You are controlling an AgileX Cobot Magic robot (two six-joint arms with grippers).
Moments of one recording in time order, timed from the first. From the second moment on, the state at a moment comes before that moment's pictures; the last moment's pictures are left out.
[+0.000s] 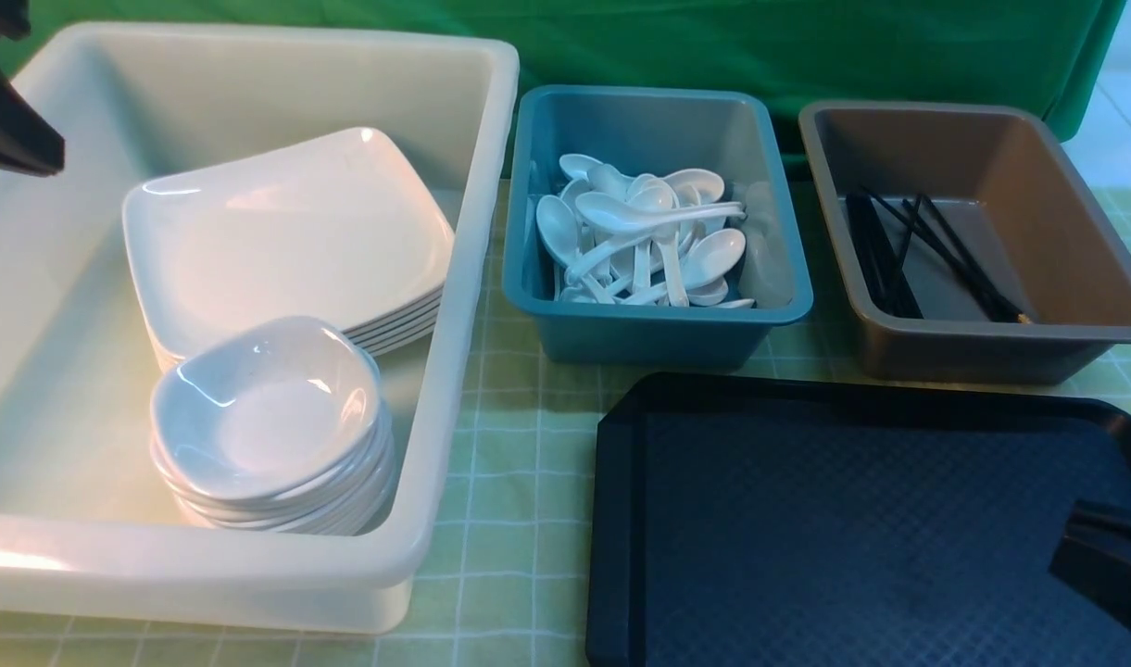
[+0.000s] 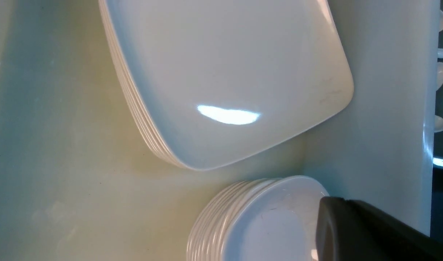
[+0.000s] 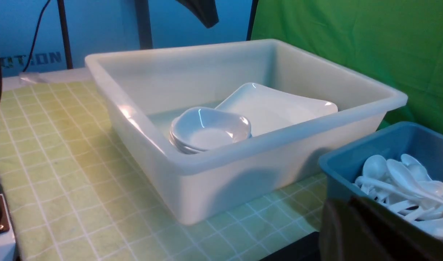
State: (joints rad) right arm 1.09 0.42 -0.52 -0.46 0.30 0.42; left arm 0.32 1.57 -1.59 -0.48 1.21 0.17
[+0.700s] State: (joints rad) right arm 1.09 0.42 -0.51 -0.17 0.30 0.42; left arm 0.32 1.13 -1.59 -0.48 1.22 0.17
